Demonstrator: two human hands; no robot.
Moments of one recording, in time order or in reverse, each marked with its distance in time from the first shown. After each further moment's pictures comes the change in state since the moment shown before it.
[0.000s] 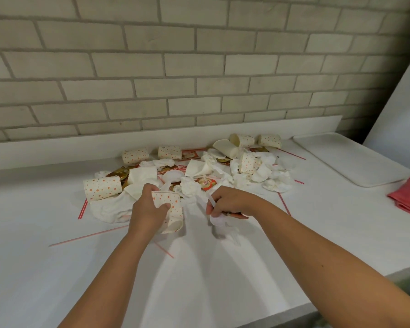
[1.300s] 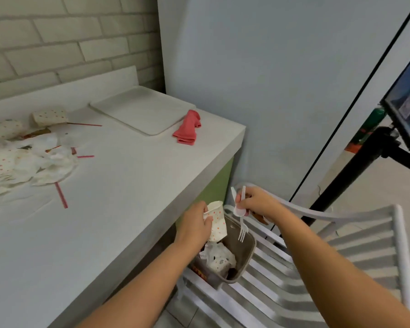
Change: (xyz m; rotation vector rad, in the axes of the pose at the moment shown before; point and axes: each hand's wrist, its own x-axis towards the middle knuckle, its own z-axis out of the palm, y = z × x) left_hand -0.272 0.152 0.410 0.219 -0.797 0.781; right_hand -0.362 0.389 -0.042 0.503 0.695 0.685
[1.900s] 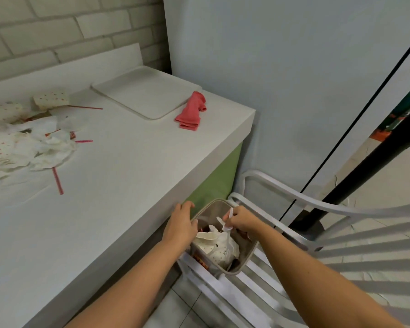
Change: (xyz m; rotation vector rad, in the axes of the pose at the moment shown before) left_hand 0.002 -0.035 0.016 0.080 -0.074 -0.205; right_hand 0.045 0.063 0.075 0.071 -0.177 0.143
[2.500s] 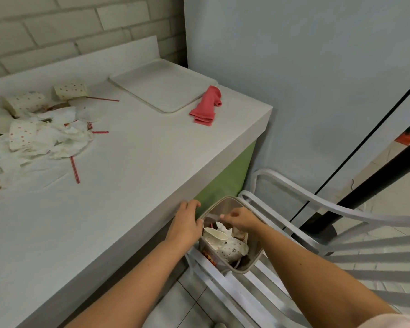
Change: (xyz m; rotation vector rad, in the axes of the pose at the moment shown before) left_hand -0.010 -0.011 -0.005 -0.052 0.007 -0.024; right_hand 0.034 0.008 0.023 -0.221 -0.011 -0.027
